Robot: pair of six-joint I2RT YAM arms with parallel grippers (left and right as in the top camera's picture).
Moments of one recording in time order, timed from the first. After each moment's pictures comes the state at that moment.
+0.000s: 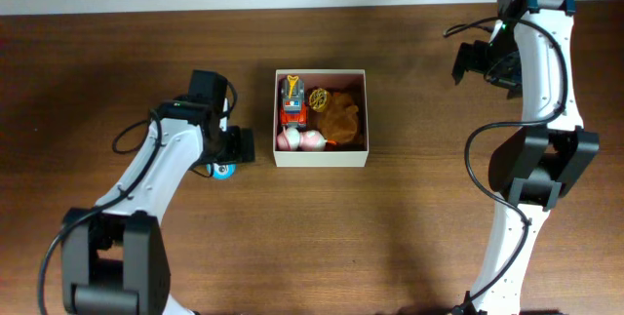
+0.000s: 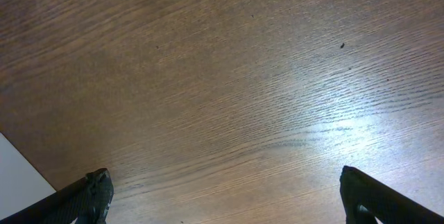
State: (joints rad) left arm -0.15 1.75 1.23 -0.86 -0.02 -0.24; right arm -0.15 2.39 2.46 -1.62 0.02 0.24
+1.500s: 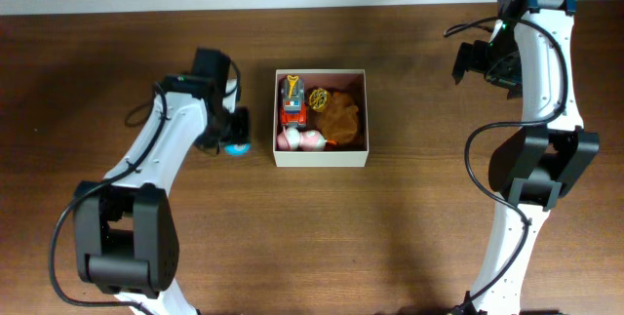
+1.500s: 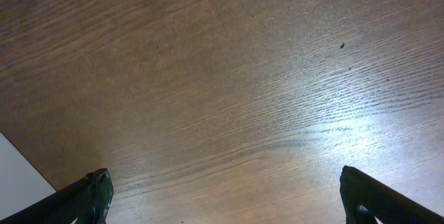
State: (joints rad) left arm -0.15 1.88 1.46 -0.95 0.14 -0.18; right arm -0.15 2.40 2.46 -1.62 0.02 0.24
